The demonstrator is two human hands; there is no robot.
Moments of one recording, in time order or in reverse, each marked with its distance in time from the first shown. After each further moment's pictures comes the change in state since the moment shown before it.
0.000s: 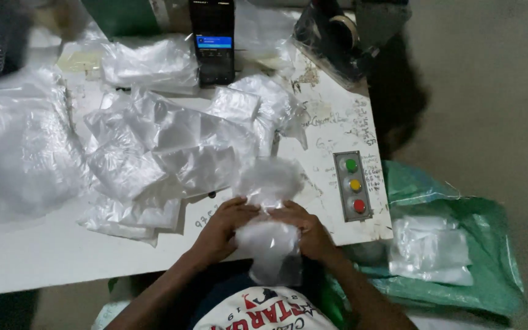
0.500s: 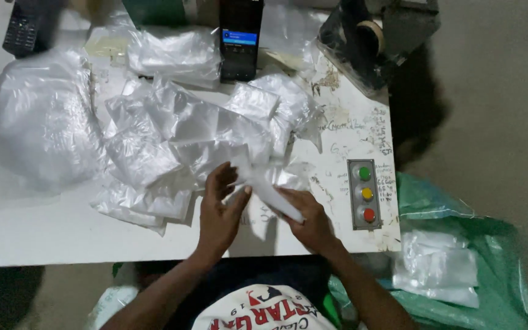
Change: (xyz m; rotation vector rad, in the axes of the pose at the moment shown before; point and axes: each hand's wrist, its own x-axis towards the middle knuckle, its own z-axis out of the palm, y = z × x) left_hand 0.055 0.093 -0.022 -0.260 0.611 -0.696; right_hand 0.042 -0.020 0.003 -0.343 0.022 0.129
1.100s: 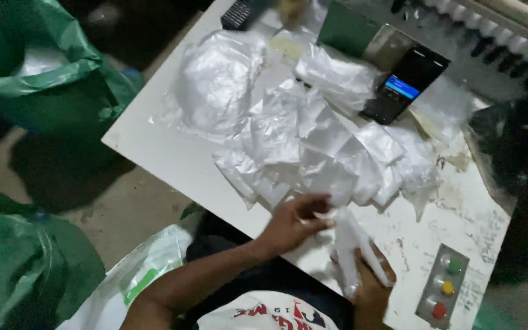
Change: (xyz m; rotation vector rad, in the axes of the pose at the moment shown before) left_hand -0.017 -0.031 -0.047 -0.162 -0.120 -0.055; right_hand 0.006 -0.126 0.015 0.497 0.356 0.822
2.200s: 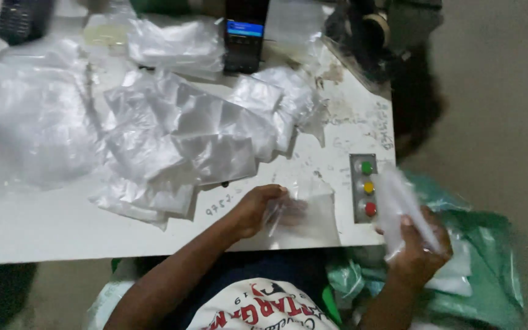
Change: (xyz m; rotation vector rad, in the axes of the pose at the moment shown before) left_hand 0.063 -0.034 0.074 -0.531 -0.454 -0.733; right_hand 0.045 0.074 -0.202 -0.398 0.627 -0.833
